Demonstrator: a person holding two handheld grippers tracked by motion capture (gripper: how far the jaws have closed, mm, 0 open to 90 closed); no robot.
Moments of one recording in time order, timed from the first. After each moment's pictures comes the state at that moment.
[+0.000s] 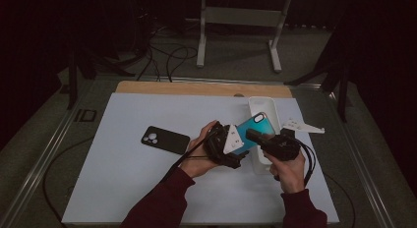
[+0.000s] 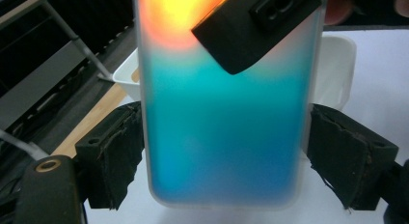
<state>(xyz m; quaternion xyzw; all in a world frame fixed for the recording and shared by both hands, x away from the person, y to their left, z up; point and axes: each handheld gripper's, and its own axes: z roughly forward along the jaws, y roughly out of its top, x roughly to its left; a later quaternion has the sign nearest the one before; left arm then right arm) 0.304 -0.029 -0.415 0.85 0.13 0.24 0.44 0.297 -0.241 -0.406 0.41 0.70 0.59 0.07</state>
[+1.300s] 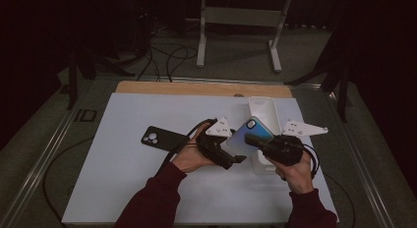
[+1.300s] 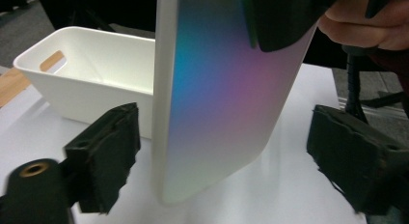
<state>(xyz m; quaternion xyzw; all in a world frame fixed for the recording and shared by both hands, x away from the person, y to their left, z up) 0.324 -0.006 -0.409 0.86 0.11 0.04 0.50 0.282 -0.237 -0.382 0.29 0.76 0.58 0.09</state>
